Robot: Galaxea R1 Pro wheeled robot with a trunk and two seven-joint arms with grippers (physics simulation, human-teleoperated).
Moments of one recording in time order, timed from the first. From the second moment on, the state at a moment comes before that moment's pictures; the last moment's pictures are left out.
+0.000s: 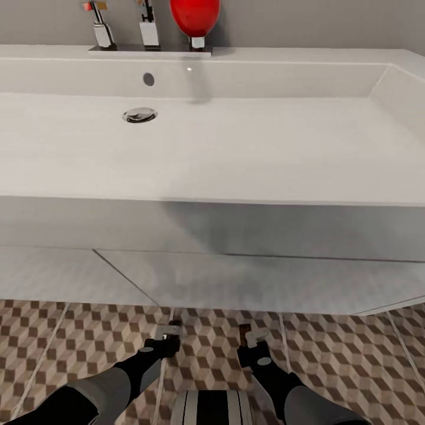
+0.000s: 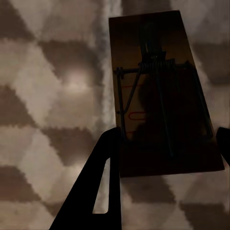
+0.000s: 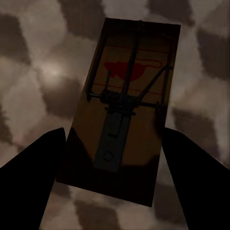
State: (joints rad) left arm -0.77 -0.11 -0.44 -0.03 0.40 -0.05 0.11; right arm -0.67 0.17 0.08 -0.16 0.19 -0.04 -0.15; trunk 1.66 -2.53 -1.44
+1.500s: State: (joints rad) left arm -0.77 -0.11 -0.44 -0.03 0.40 -0.05 0.11; right arm -0.67 0.17 0.08 -0.16 0.19 -0.04 -0.15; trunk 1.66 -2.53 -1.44
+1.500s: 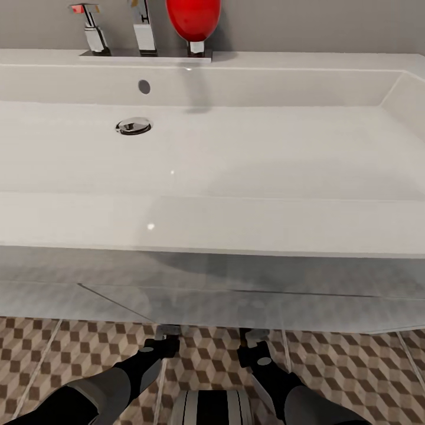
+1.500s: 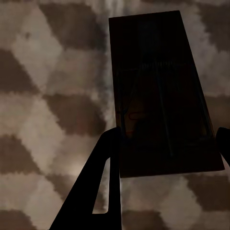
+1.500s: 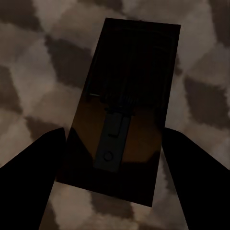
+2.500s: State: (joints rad) left arm -0.77 -0.10 -0.44 -0.03 0.40 -0.05 0.11; right arm -0.67 0.17 0.08 -0.15 0.18 -0.04 -0.15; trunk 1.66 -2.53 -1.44
